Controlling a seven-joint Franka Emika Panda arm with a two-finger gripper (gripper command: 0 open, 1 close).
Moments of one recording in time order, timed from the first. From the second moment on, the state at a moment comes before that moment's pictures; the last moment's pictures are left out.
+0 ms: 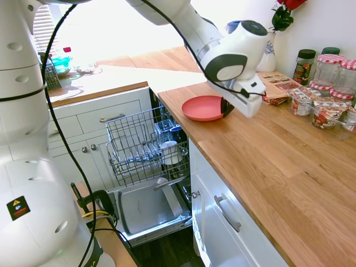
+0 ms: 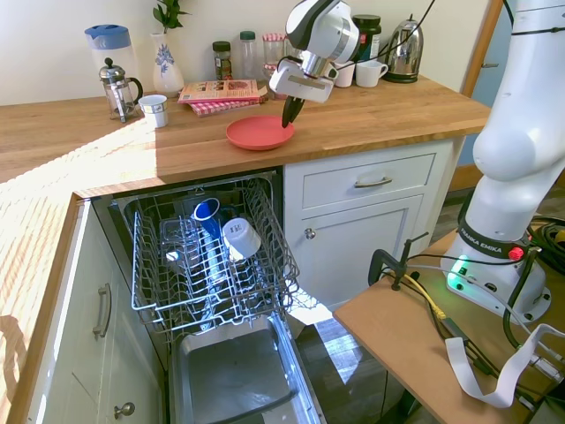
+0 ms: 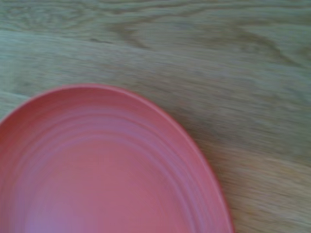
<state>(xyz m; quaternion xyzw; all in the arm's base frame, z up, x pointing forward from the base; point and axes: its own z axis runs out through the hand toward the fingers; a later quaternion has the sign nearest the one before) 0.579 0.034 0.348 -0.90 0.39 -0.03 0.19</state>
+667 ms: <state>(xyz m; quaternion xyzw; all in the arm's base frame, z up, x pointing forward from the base) 0.436 0.408 0.518 -0.95 0.23 -0.22 -0.01</state>
